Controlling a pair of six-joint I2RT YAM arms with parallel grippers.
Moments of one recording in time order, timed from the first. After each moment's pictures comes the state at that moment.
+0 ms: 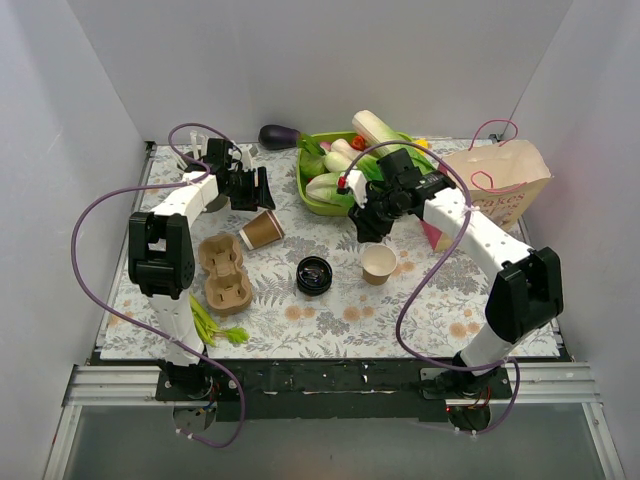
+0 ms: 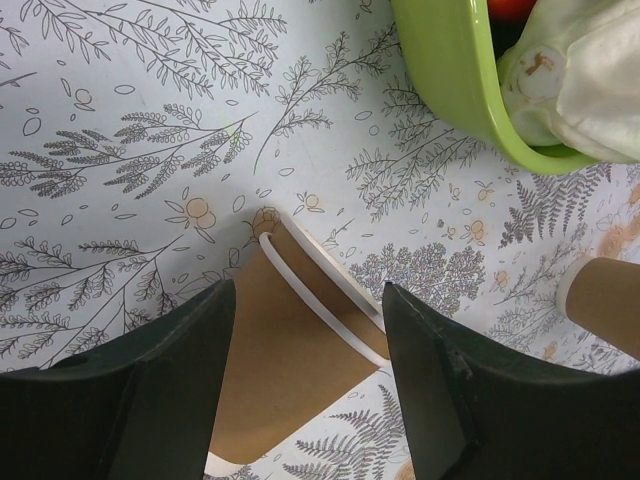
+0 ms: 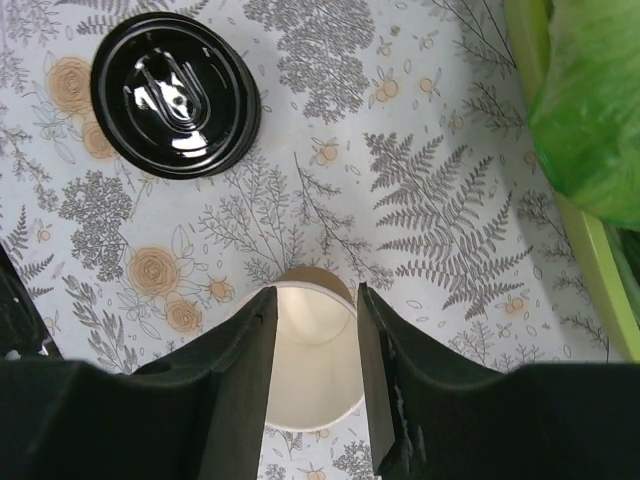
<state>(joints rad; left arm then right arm) -0.13 1.96 1.54 -0.56 0.45 -0.14 0.51 1.62 1.42 -0.82 -0.47 -0.54</state>
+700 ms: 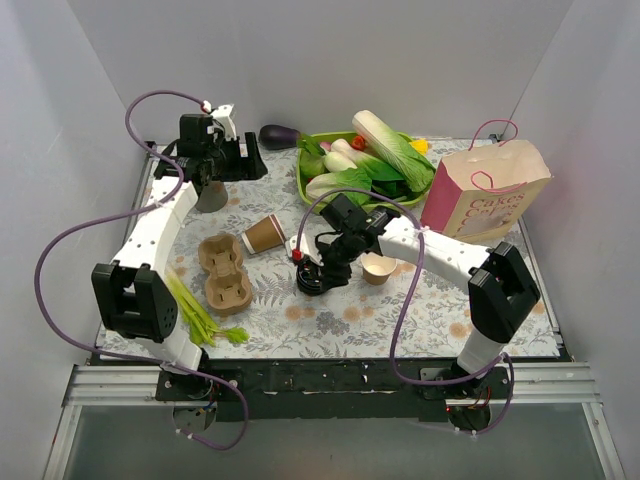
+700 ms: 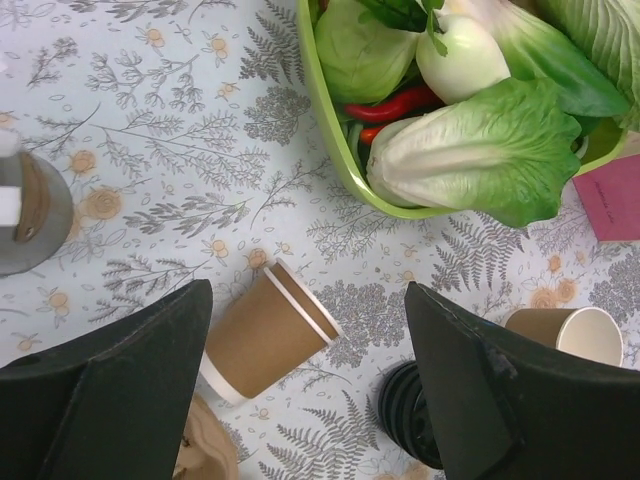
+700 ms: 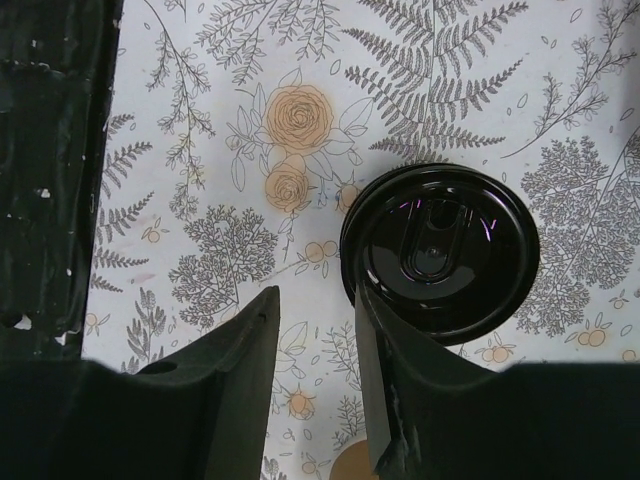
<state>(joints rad) -0.15 1.64 1.58 -0.56 0.30 -0.19 0.86 1.70 1.36 -0.78 -0.61 -0.81</state>
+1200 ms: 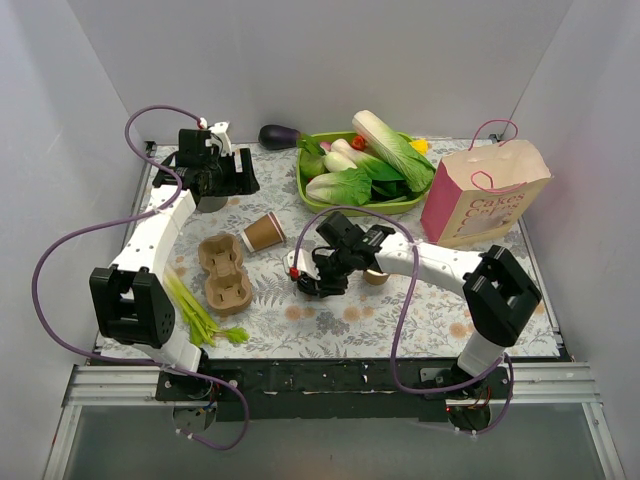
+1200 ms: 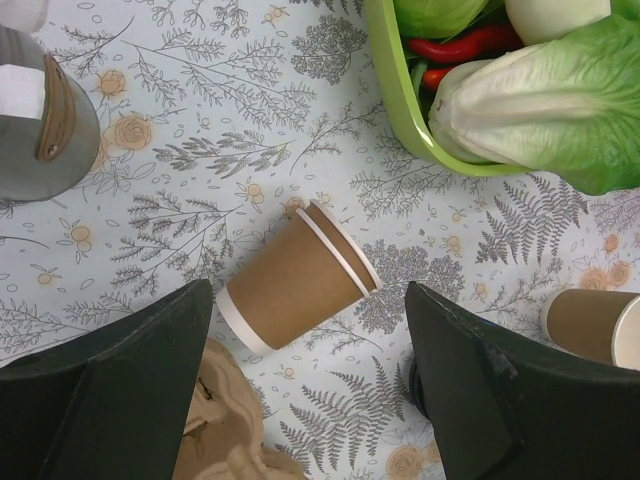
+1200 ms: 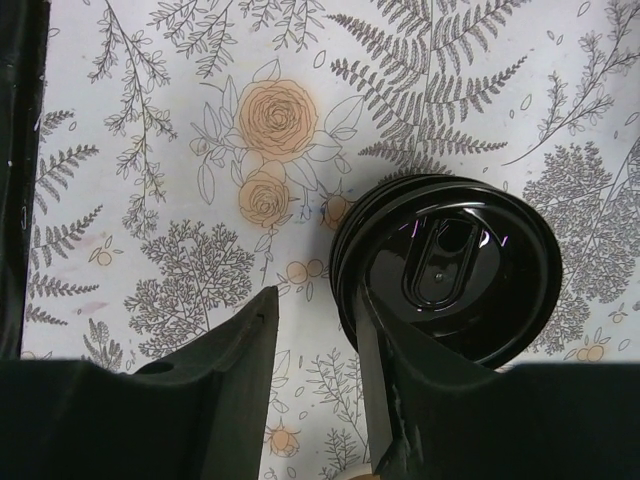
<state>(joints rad) -0.13 1.57 1.46 -0.58 0.23 -0.17 0.91 1.68 1.18 -0.55 -0.51 -0.80</state>
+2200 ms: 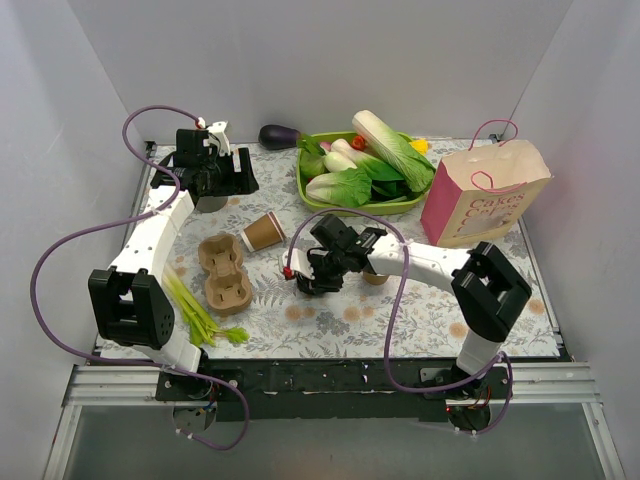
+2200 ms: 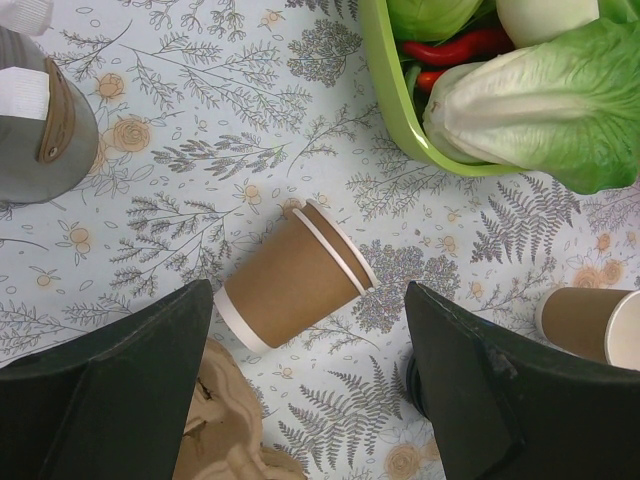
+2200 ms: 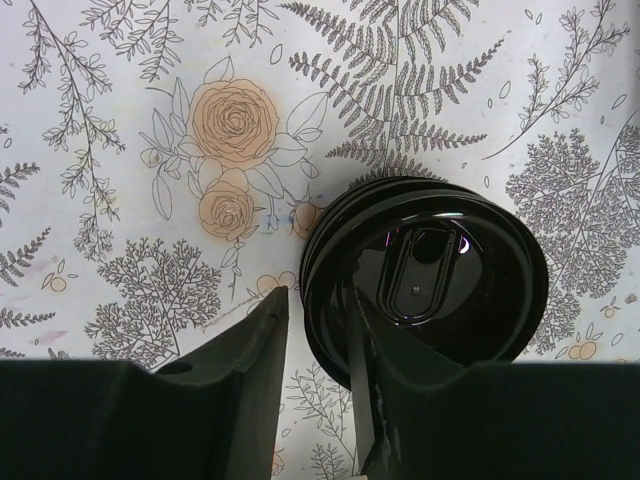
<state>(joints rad) -0.12 1.56 1.45 -0.58 0.25 -0.17 0.94 1.72 1.18 -0.48 -0.43 -0.75</state>
